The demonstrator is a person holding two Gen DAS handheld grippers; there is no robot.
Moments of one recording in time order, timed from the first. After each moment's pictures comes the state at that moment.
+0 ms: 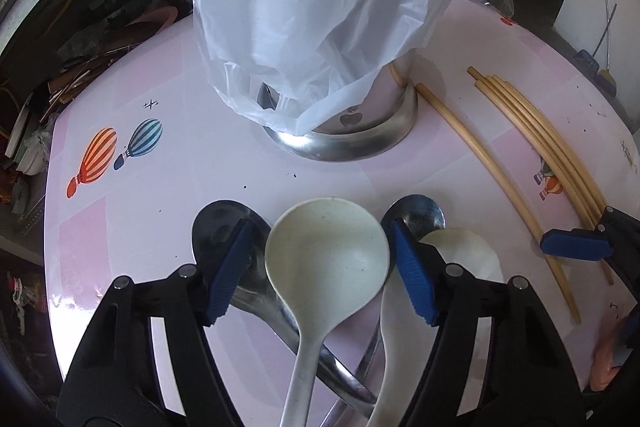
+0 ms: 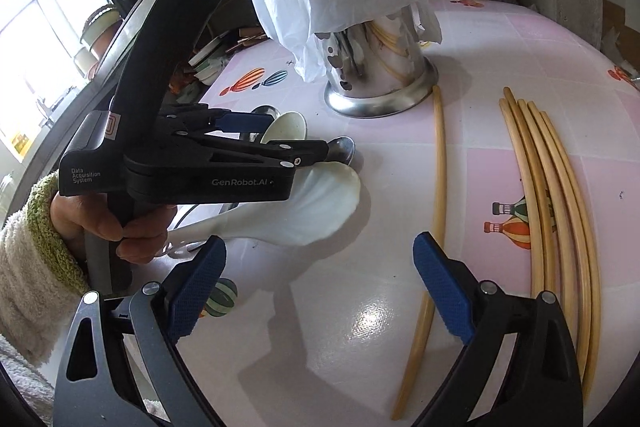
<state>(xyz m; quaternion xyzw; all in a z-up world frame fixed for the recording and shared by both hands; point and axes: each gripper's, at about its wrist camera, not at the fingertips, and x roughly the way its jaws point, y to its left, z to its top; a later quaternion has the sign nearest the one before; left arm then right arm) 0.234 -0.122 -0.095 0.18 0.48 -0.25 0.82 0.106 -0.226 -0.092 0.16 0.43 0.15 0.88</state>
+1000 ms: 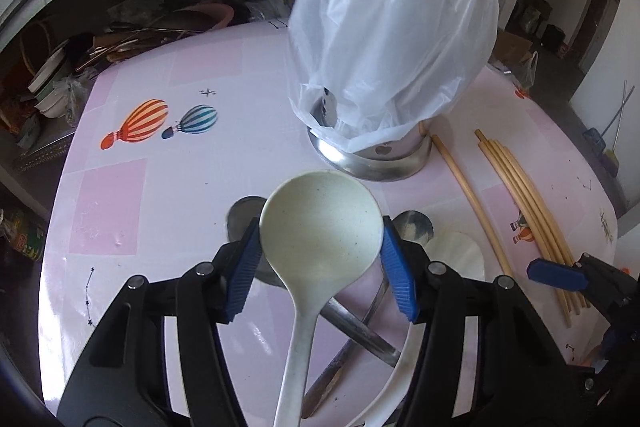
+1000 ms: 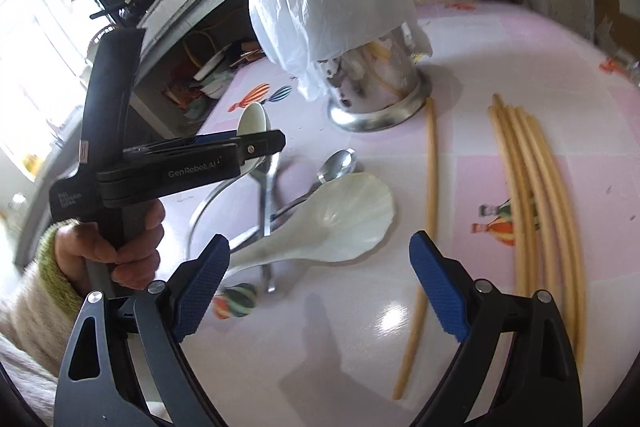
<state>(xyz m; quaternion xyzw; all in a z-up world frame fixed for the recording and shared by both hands) 0.214 -0.077 -0.060 0.06 0.45 -0.20 0.87 0.100 -0.244 -0.076 0.21 0.43 0.18 0.86</state>
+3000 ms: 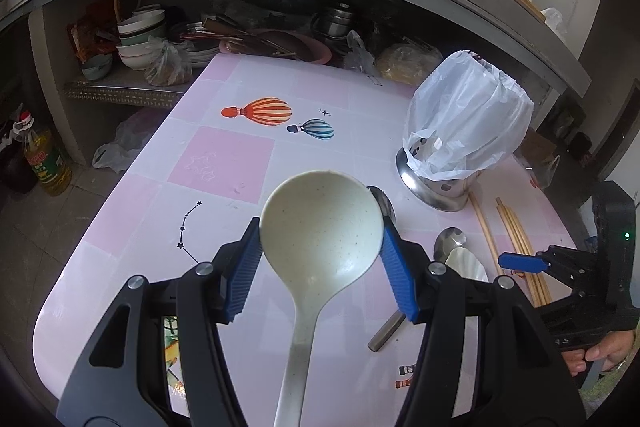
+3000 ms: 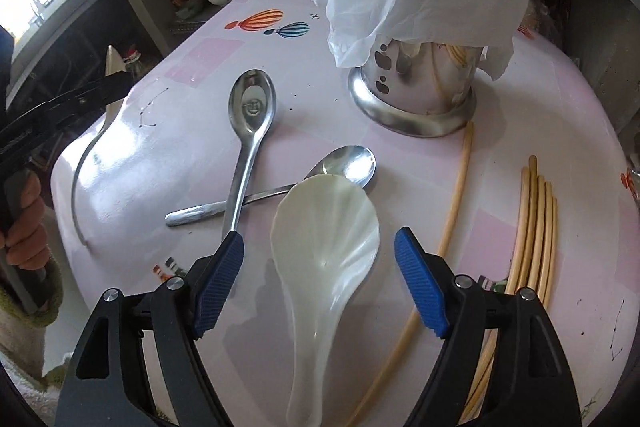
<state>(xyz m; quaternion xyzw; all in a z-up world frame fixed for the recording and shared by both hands) 0.160 0.038 -0.034 -0.08 0.39 -0.11 0.91 0.154 -0.199 -0.076 -0.02 0.52 0.17 0.84</state>
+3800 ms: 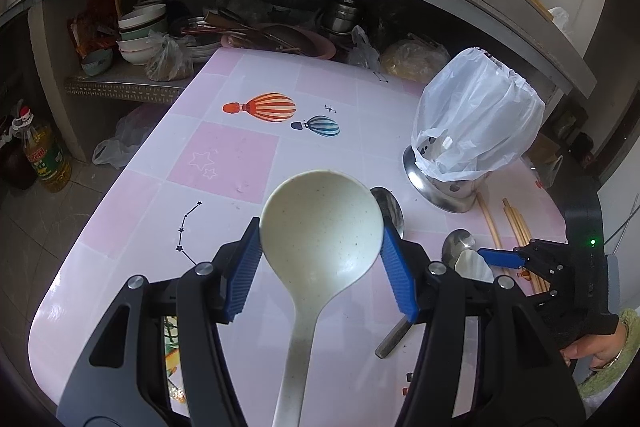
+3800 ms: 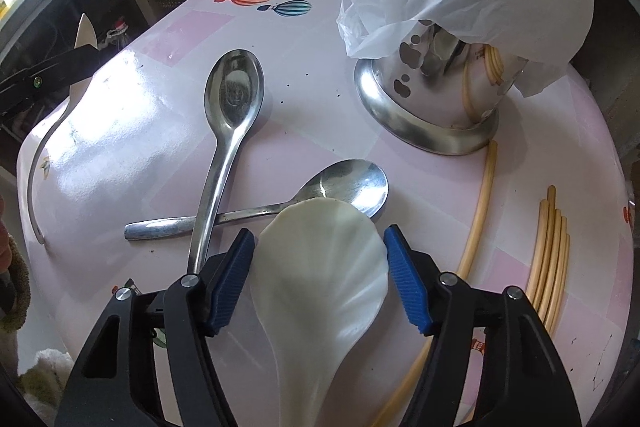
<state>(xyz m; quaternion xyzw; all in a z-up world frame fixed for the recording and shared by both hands) 0.169 0.038 -0.041 -0.08 0.39 -0.11 0.91 0.177 -0.170 -0.094 -0.07 0.53 0.16 0.83</state>
